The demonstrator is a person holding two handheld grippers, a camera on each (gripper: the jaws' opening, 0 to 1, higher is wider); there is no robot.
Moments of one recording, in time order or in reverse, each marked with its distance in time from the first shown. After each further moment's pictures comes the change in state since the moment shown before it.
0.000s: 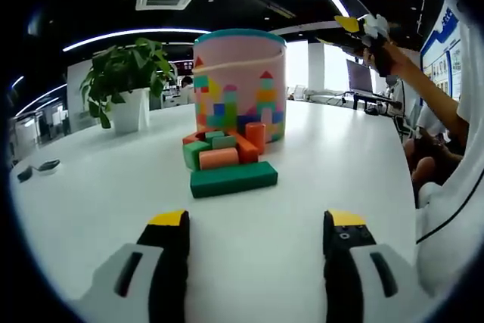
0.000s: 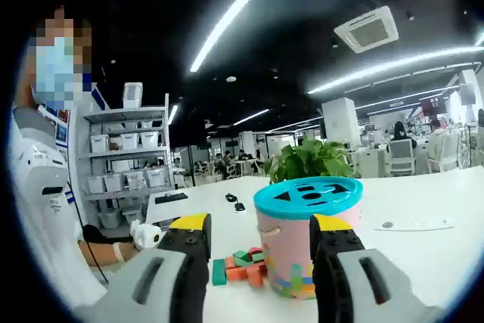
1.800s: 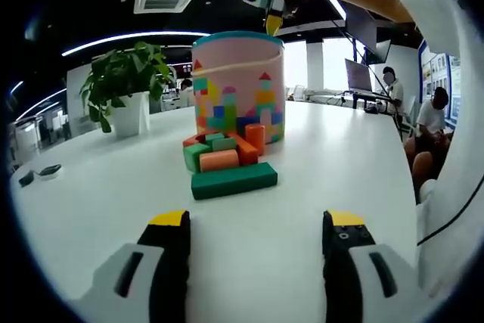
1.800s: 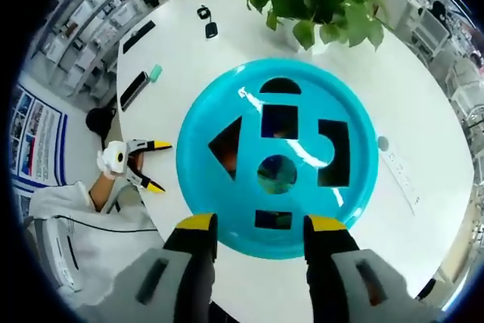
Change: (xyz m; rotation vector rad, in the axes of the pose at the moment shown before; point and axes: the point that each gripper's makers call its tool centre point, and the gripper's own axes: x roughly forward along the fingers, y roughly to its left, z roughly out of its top) left arm -0.001 0.000 0.001 0.020 -0.008 0.005; right arm 0.096 -0.068 -0.023 -0.023 1.361 0.007
